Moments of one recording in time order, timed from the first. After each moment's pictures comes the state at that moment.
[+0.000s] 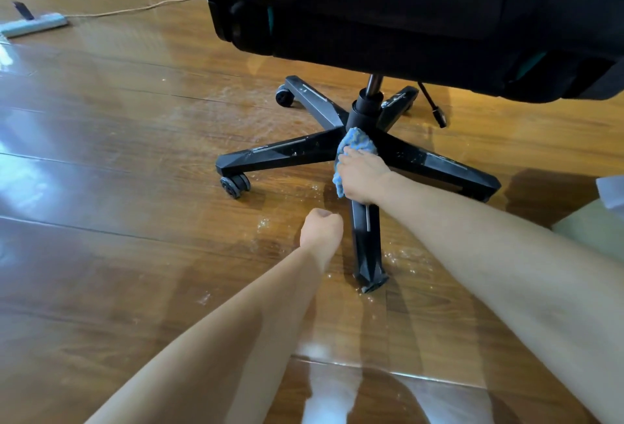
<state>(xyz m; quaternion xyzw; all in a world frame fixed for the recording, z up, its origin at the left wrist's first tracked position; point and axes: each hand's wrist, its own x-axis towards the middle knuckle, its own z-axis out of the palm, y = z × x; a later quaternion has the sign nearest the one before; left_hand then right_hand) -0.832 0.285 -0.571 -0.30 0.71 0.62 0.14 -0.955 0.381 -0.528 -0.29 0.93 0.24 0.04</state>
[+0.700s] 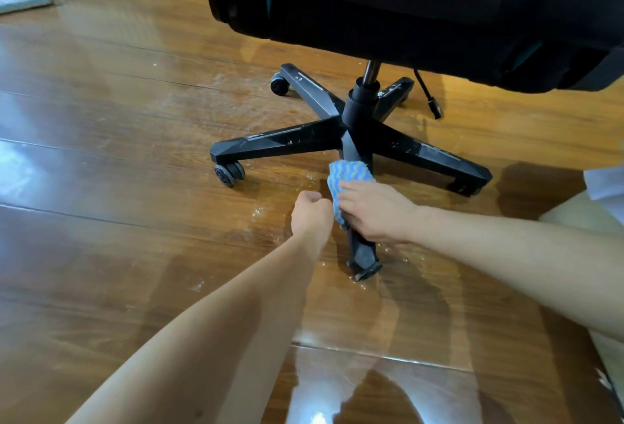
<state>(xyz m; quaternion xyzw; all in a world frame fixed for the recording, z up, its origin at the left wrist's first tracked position) -0.835 0.283 -0.578 -0.32 0.69 0.64 0.08 -0.874 0.429 -0.532 -0.45 0.87 0.17 0.04</state>
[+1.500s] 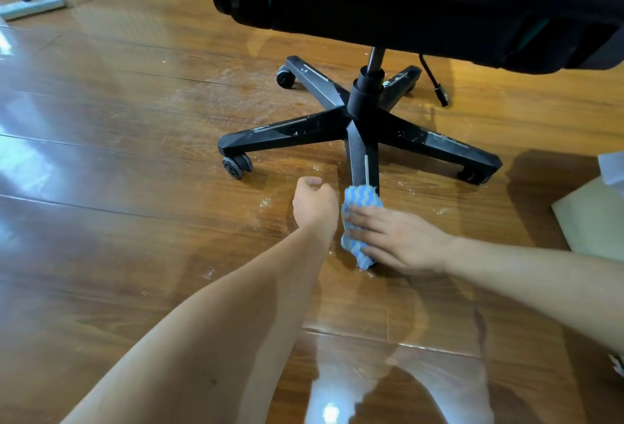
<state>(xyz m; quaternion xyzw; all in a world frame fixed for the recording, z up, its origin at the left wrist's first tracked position) -0.825 0.290 -0.559 -0.36 0.67 0.65 0.00 -0.823 0.488 -0.568 -0.54 0.84 0.01 0.00</state>
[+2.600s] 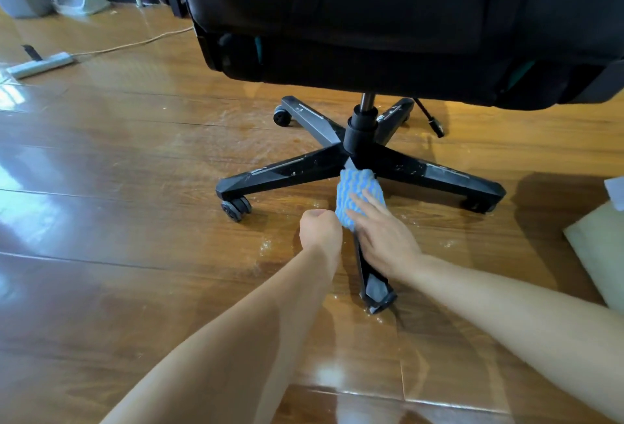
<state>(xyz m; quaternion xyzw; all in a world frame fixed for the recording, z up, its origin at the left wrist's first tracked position) -0.864 0.289 -0.556 -0.36 0.64 0.68 0.04 -0.867 0.435 -0.571 -0.26 0.95 -0.15 -0.02</state>
